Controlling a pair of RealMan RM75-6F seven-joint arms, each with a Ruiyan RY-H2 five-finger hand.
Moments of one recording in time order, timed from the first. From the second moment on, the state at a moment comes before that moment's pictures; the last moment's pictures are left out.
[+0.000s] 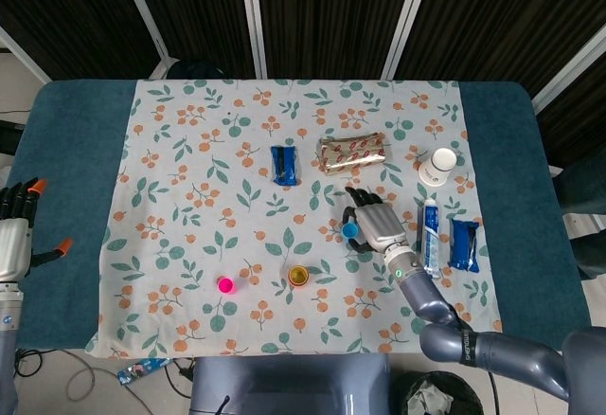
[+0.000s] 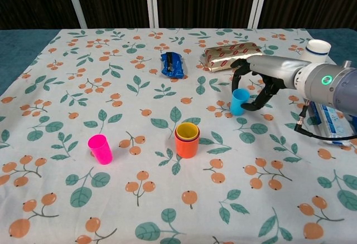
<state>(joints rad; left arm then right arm) -0.30 -1.32 -0.06 -1.27 1.24 1.44 -0.09 0.77 -1.59 0.24 -1.42 -0.94 0.85 -0.34</state>
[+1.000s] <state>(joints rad) -0.27 -1.28 -0.07 -1.36 1.29 1.41 -0.06 0.76 -1.43 0.20 -1.87 -0.98 0.90 -0.38</state>
